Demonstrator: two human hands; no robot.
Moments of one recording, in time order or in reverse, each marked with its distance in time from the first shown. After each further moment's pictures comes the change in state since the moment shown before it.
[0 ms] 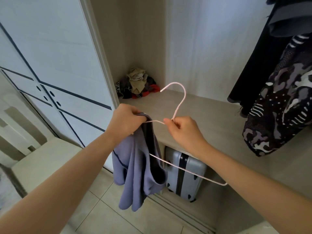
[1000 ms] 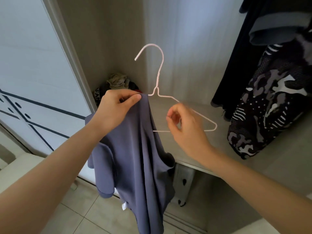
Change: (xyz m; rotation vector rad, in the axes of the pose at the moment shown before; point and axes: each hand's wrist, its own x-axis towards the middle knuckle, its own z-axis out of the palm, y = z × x) left_hand 0.053 0.025 -0.003 -0.214 0.073 0.388; right_hand 0.016 0.009 -0.034 -0.235 0.251 -0.286
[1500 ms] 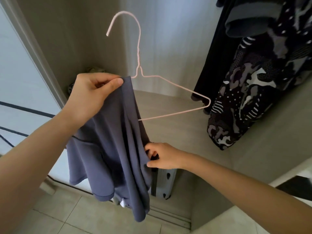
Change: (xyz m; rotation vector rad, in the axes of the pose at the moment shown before) left_hand 0.016 0.007 0.009 -0.176 0.036 0.161; right_hand -0.047 0.055 0.028 0.014 -0.945 0.335
